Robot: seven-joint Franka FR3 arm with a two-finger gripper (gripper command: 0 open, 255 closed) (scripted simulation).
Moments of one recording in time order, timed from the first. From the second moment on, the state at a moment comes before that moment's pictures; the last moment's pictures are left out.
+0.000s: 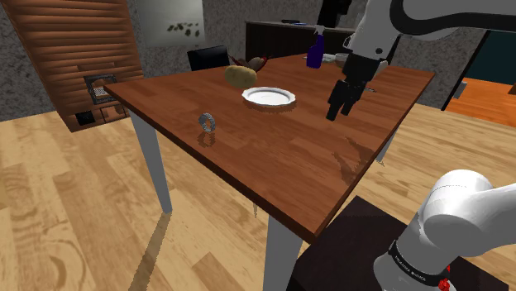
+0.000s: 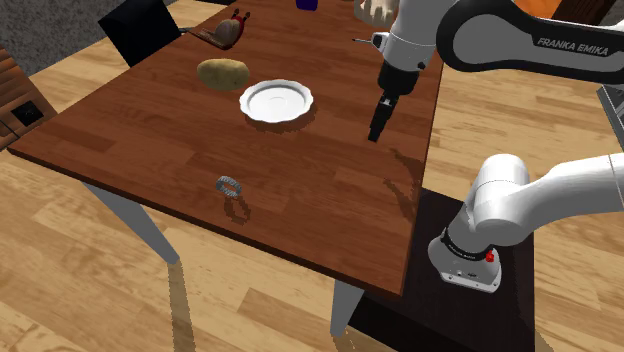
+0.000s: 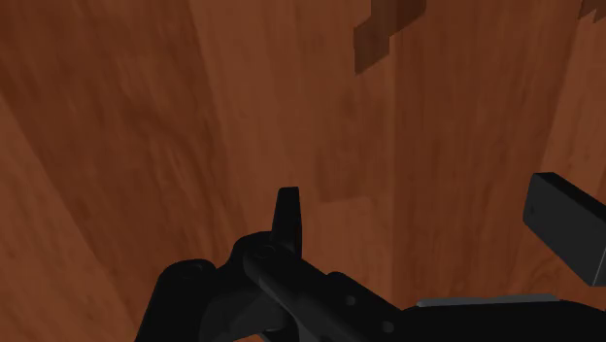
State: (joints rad) arm 0.01 -0.82 0.00 -2.36 0.12 1.65 -0.03
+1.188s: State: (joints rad) arm 0.06 -0.27 0.30 -1.86 0.09 1.67 0.28
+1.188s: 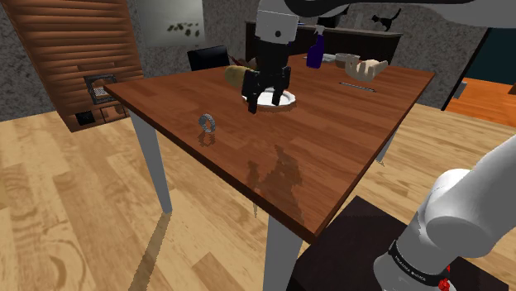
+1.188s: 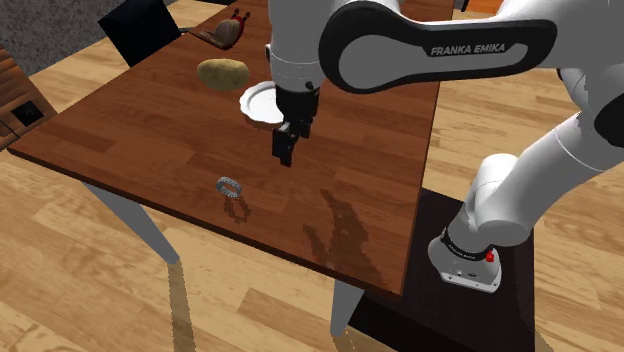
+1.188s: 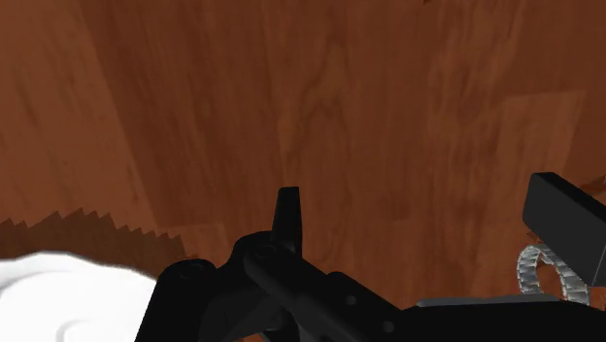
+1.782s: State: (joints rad) arm 0.15 0.15 0.43 -1.37 -0.10 1.54 0.48
